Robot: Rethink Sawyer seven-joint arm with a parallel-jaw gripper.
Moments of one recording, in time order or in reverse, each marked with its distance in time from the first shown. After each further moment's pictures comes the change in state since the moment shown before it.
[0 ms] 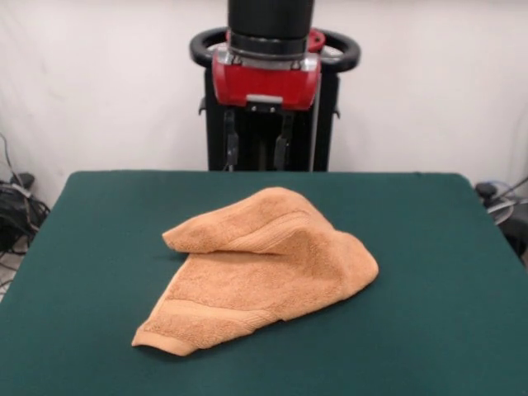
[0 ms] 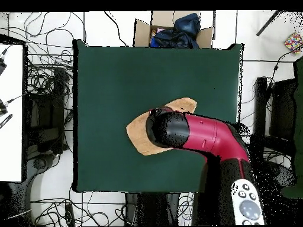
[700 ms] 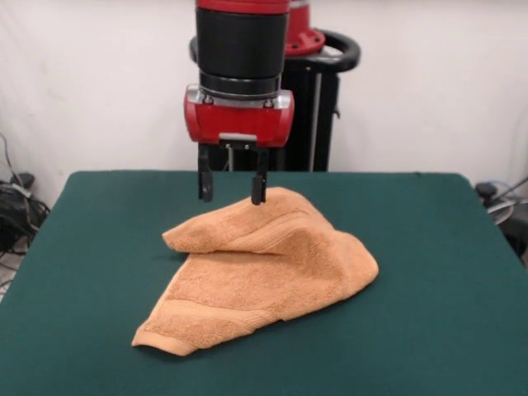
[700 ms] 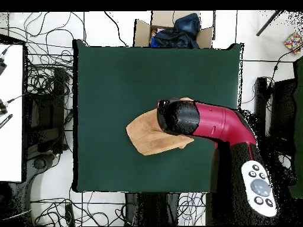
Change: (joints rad) arm -0.065 0.087 0.068 -0.097 -0.065 0.000 0.000
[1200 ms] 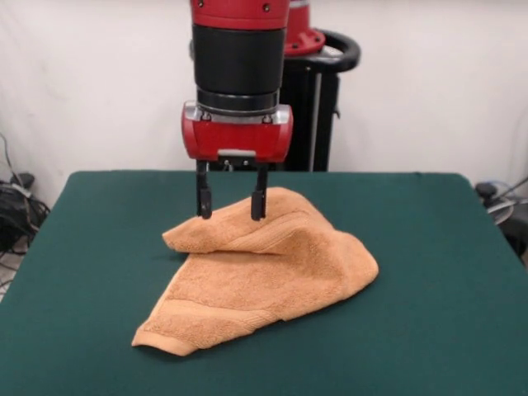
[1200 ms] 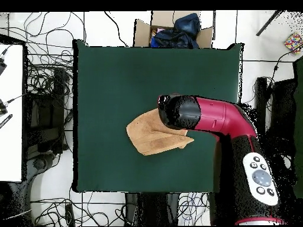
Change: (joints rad) arm -0.035 0.044 0.051 -0.045 -0.031 0.000 0.000
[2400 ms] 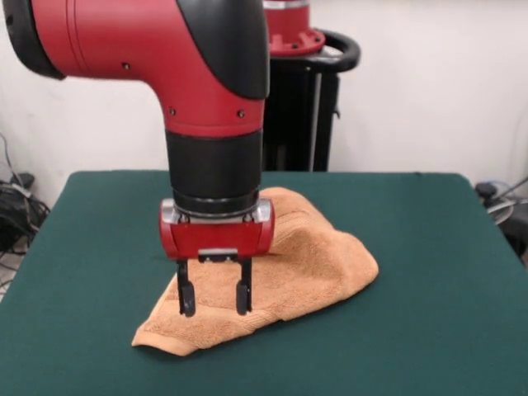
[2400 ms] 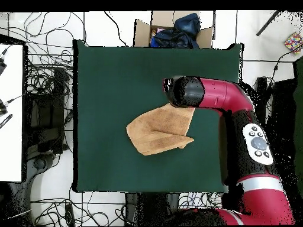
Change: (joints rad) arm -0.037 0.218 0.097 -0.238 -0.109 0.010 0.000
